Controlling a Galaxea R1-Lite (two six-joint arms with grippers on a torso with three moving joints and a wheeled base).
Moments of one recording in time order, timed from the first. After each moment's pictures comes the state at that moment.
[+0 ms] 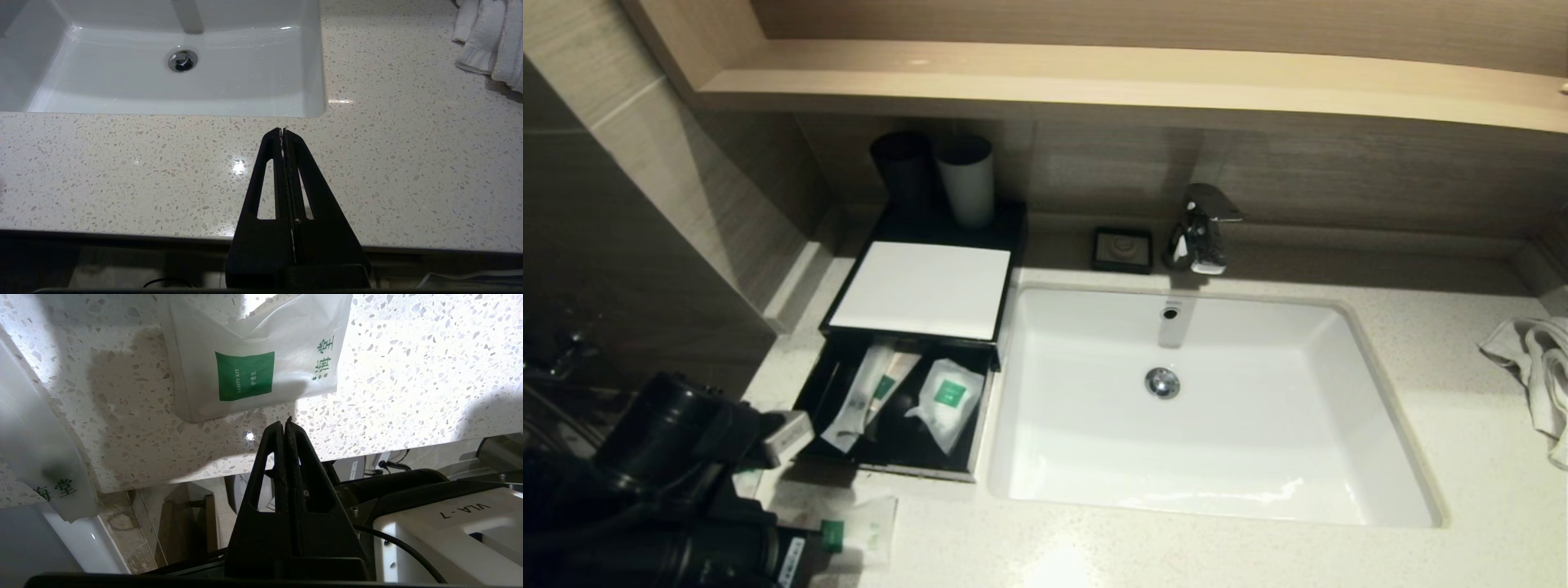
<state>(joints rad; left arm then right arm) -0.42 1.36 -0.61 0.23 -0.06 -0.25 0.00 0.00 0.00 0.00 -0.01 0.04</state>
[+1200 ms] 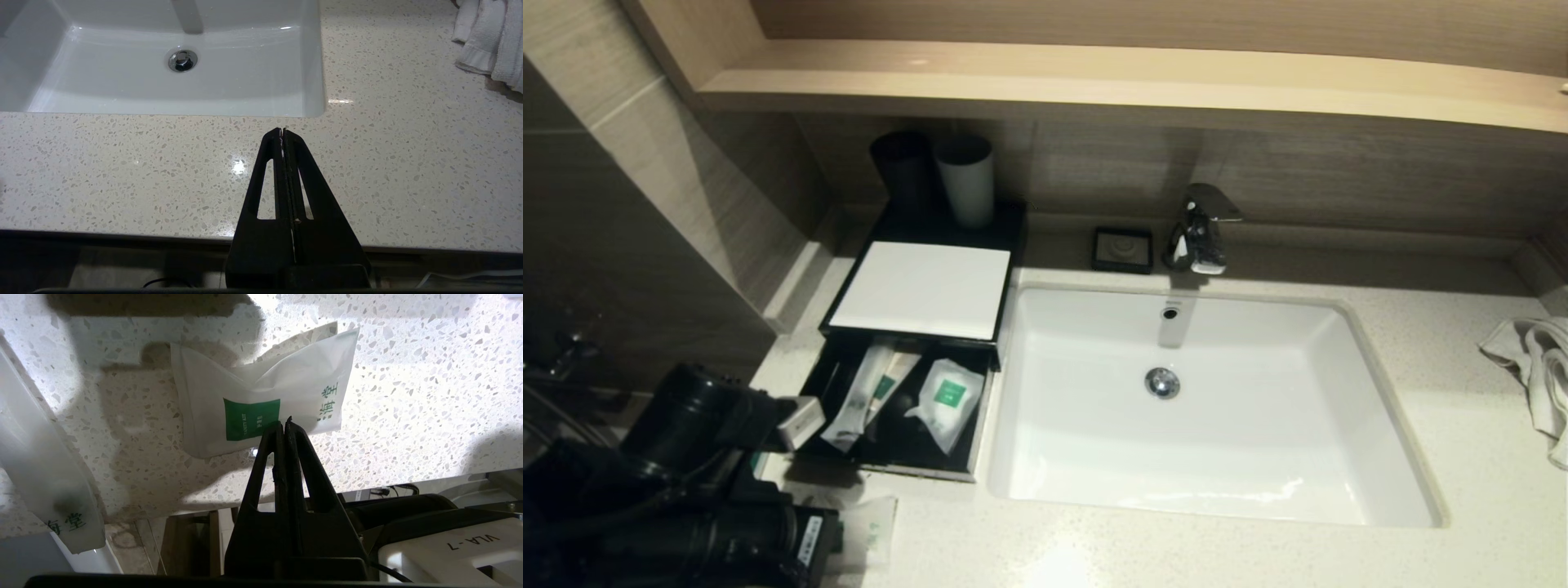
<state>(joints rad) -0.42 1.41 -0.60 0.14 -0.01 -0.25 0.00 0.00 0.00 0.00 -0.01 0.04</state>
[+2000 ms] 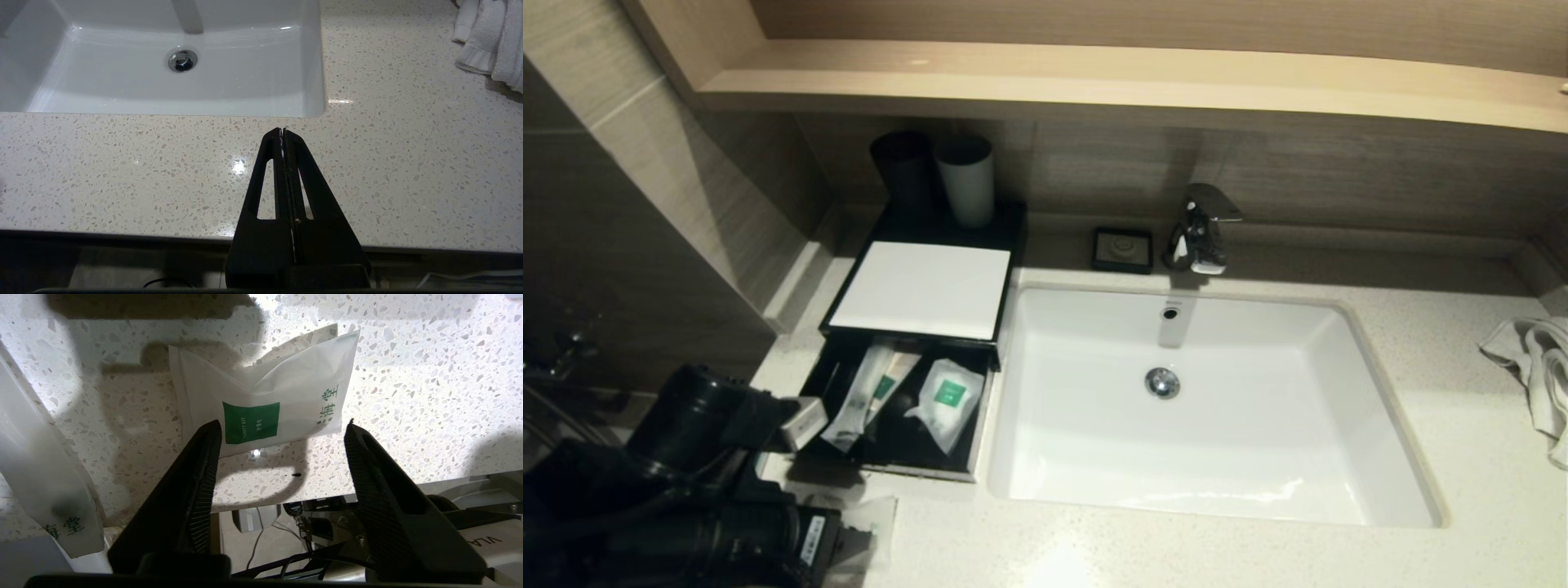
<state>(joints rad) -0.43 1.42 -0.60 0.13 -0.01 -0.25 0.00 0.00 0.00 0.00 -0.01 0.04</state>
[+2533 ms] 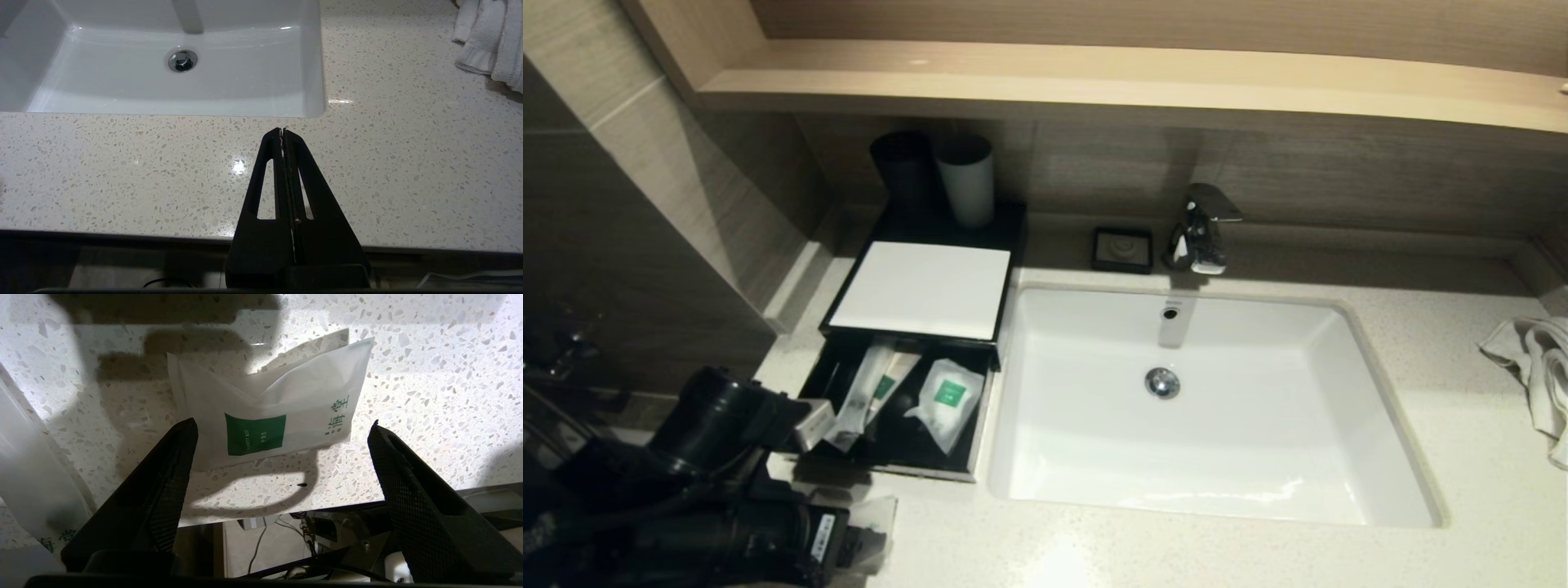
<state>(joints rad) -0.43 1.46 -0.60 0.11 0.00 -0.25 0.00 0.00 0.00 0.00 -0.01 0.04</state>
